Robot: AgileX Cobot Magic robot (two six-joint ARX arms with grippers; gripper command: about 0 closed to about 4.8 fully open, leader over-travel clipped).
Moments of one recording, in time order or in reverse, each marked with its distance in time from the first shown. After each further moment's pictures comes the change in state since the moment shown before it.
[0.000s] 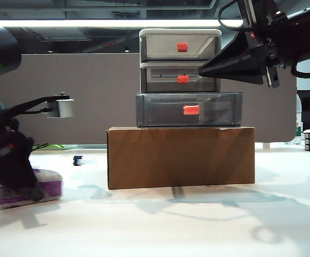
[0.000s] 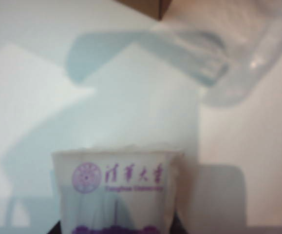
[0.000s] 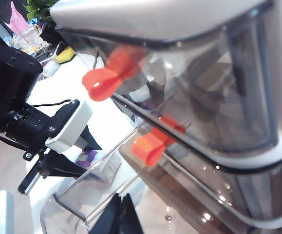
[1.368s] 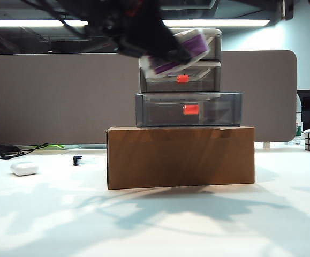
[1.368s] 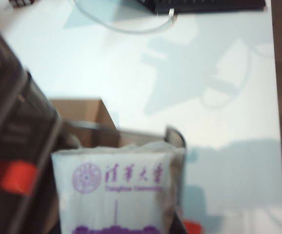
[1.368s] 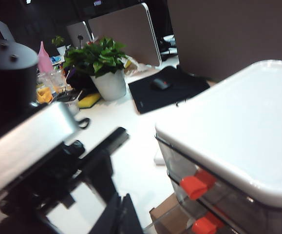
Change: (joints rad) left arm -0.420 -0.023 0.336 0.169 0.127 -0.130; right arm -0.001 -0.273 0.000 0.037 0.000 0.042
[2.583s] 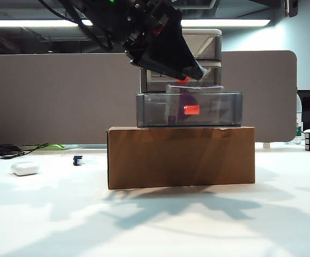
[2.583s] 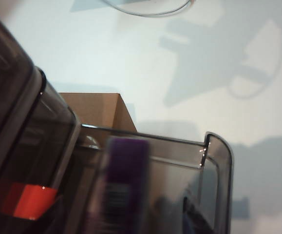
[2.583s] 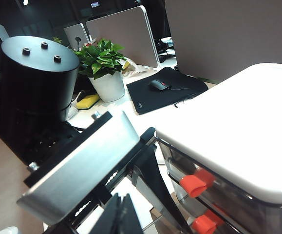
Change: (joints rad) left arm -0.005 0.139 0.131 -0.062 -0.045 0.040; right arm -0.006 -0.020 0.000 -0.023 0.004 0.004
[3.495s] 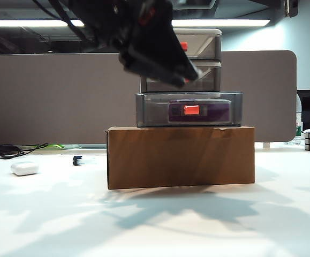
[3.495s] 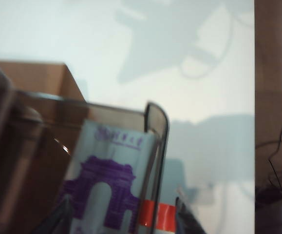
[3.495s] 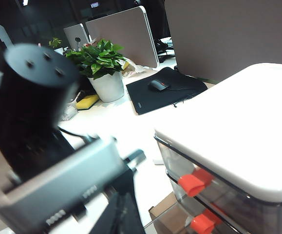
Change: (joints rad) left arm 0.000 -0.036 0.000 -0.160 0.098 -0.042; right arm 0.000 0.000 0.000 0.000 0.000 0.000
